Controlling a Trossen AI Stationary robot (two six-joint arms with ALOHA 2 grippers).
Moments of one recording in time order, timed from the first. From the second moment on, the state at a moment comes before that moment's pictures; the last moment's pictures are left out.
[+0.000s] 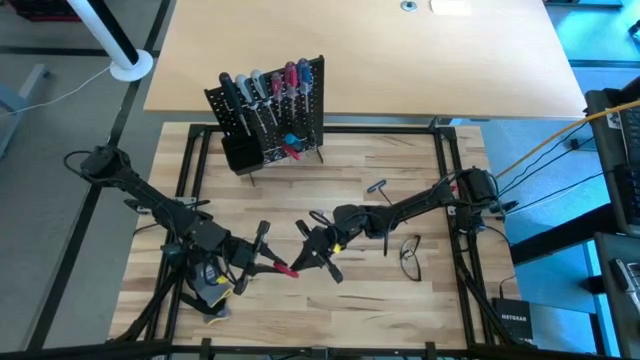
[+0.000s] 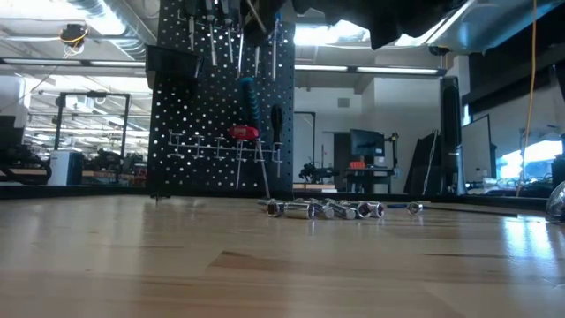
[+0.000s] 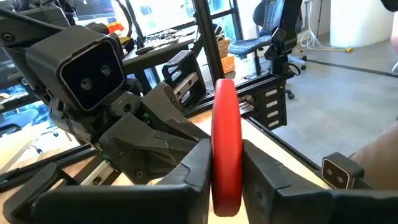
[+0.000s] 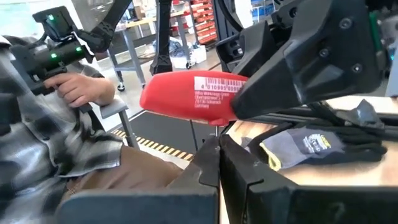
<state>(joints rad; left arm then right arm) -0.53 1.24 0.57 0.59 -0.24 0.24 0.19 1.90 1.14 0.71 -0.46 0.15</state>
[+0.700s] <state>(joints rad) -0.60 1.02 0.57 0.28 -0.37 0.09 0.22 1.53 1.14 0.12 -0.16 0.08</state>
